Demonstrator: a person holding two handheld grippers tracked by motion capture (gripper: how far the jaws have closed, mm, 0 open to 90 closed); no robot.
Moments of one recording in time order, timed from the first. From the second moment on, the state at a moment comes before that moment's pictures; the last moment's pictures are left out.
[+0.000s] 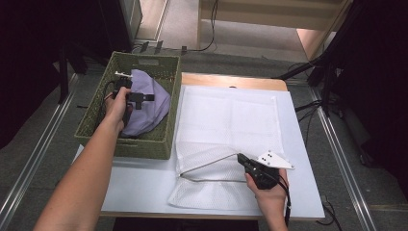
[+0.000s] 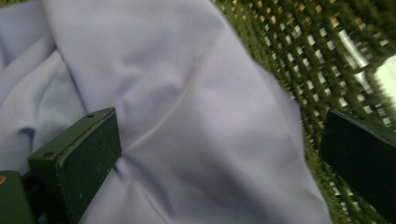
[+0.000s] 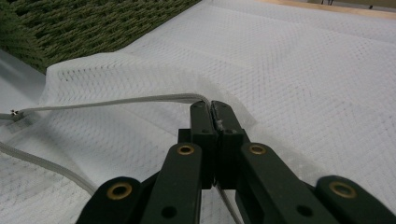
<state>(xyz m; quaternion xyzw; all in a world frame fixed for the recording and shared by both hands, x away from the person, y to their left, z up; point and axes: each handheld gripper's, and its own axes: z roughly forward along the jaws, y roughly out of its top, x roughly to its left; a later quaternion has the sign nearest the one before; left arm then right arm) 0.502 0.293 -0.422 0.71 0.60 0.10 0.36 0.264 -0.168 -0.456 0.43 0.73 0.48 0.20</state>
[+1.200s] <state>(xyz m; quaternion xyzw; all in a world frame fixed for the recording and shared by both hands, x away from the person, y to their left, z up) 0.496 0.265 -0.428 0.74 0.61 0.01 0.27 0.264 -0.168 -0.457 0.43 0.73 0.48 0.20</state>
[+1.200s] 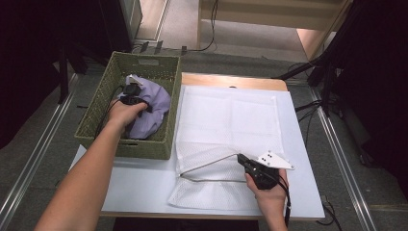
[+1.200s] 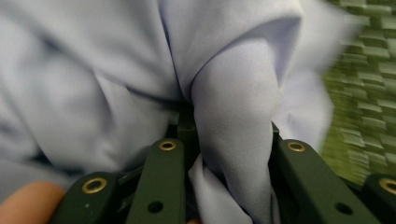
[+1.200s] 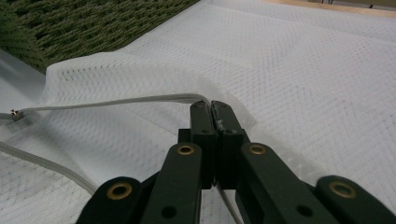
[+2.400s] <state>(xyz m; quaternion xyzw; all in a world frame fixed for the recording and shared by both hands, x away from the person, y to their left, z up) 0.488 0.237 -0.429 0.82 0.52 0.10 0.21 0.264 -0.168 -0.458 0.43 0.73 0.48 0.20</state>
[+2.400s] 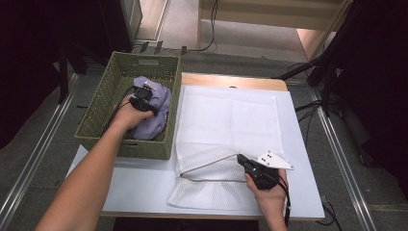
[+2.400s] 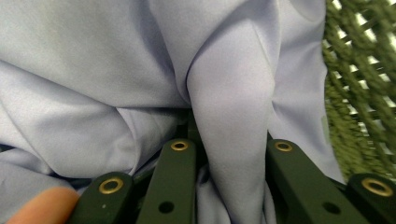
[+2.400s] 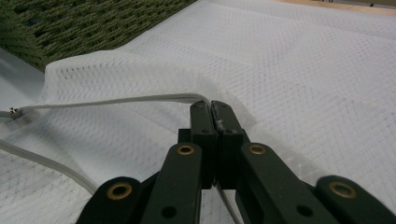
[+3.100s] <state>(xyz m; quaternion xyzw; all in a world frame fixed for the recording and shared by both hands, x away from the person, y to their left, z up) 0.468 0.247 -0.380 0.77 0.51 0.11 0.37 0.265 -0.169 -0.459 0.43 0.73 0.48 0.20</state>
